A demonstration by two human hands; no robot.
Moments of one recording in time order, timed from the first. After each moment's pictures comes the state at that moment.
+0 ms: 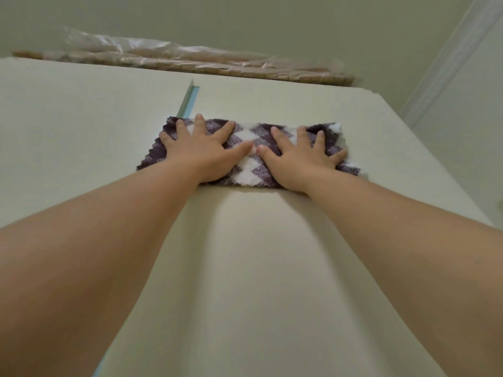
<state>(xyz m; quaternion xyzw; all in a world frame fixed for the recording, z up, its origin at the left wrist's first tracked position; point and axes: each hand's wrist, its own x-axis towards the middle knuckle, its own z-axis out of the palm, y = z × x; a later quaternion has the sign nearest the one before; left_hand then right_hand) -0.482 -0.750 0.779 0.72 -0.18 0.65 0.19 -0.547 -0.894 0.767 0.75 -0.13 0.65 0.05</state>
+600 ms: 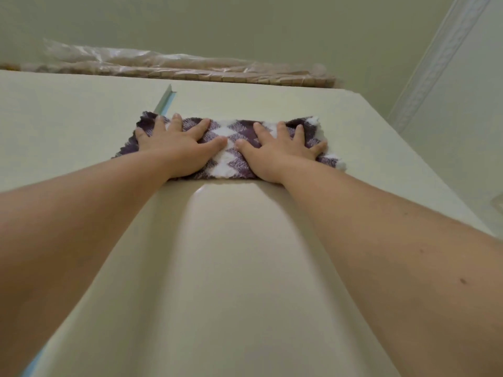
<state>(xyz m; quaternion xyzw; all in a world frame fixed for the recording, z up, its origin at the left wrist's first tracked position) -0.484 -0.759 0.792 0.72 -0.15 0.66 0.18 -0.547 -0.908 0.781 0.74 -0.11 0.67 0.05</state>
